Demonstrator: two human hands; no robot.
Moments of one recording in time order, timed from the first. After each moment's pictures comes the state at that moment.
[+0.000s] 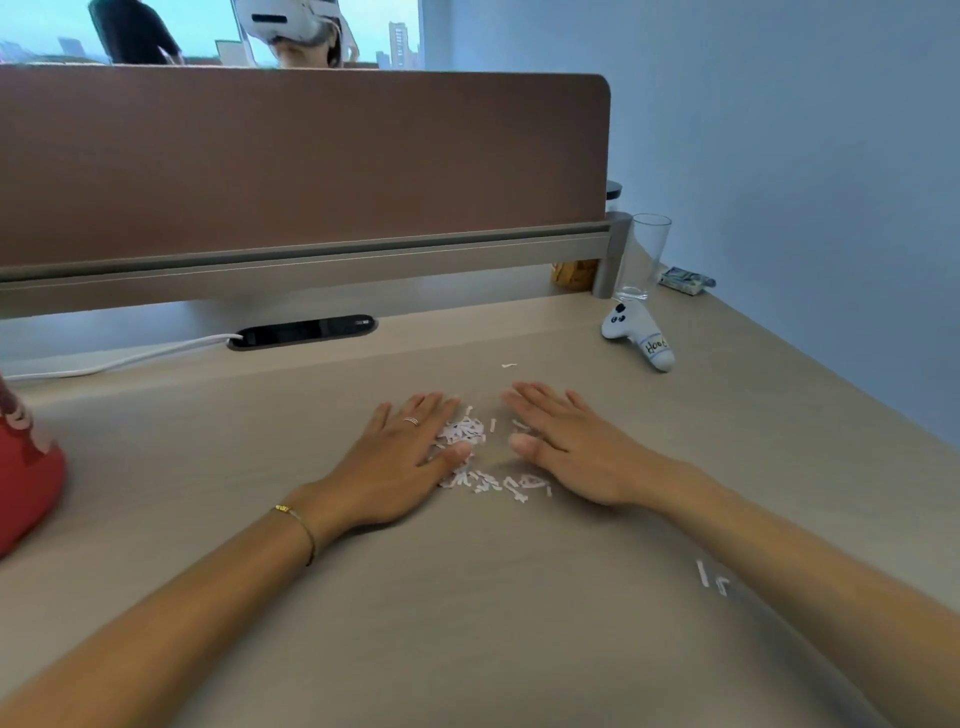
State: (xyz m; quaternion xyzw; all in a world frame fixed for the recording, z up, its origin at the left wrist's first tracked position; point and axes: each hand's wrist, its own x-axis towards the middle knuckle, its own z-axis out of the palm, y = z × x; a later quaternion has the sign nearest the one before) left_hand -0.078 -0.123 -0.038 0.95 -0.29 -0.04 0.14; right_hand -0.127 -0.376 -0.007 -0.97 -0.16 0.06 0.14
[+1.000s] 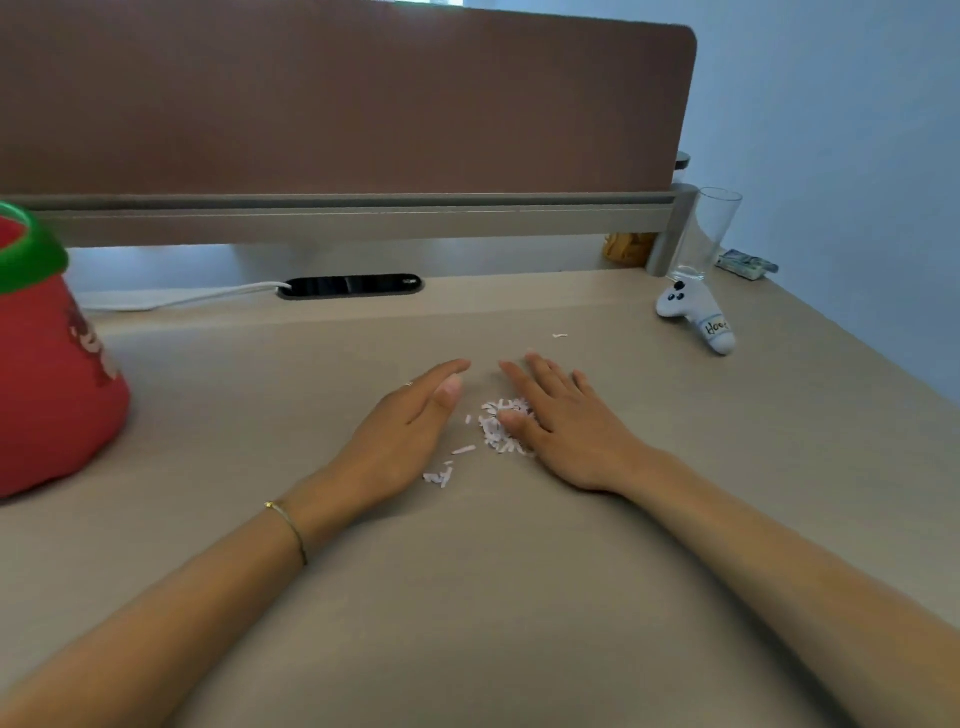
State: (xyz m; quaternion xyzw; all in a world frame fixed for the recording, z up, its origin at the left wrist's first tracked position) left_hand -0.120 -0.087 -0.025 0.86 -0.19 -0.01 0.48; right_hand -0.112 -0.315 -0.036 -0.98 -0.14 0.03 0.12
